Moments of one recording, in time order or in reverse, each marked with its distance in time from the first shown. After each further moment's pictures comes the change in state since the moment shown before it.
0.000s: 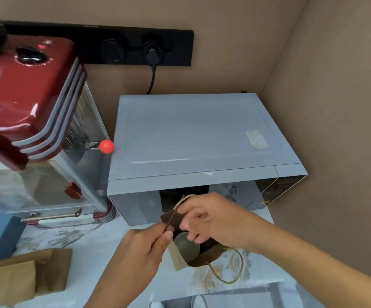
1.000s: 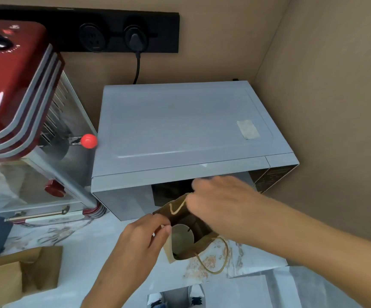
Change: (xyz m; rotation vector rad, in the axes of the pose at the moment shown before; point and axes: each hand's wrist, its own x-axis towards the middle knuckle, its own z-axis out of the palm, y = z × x) left_hand 0.014 0.003 0.026 0.157 -0.030 -0.069; right_hand -0.035 -0.043 -0.024 -1.323 0.043 -0.239
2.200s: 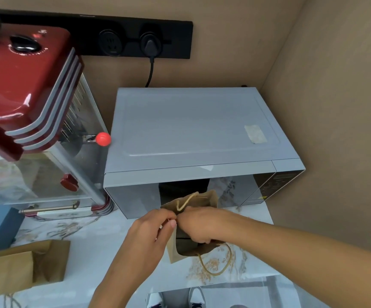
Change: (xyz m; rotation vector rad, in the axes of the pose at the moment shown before) left_hand -0.001 -0.015 0.010 -0.123 0.096 0.056; right_hand 0.075 -0.019 0.084 0.210 -0.498 0.100
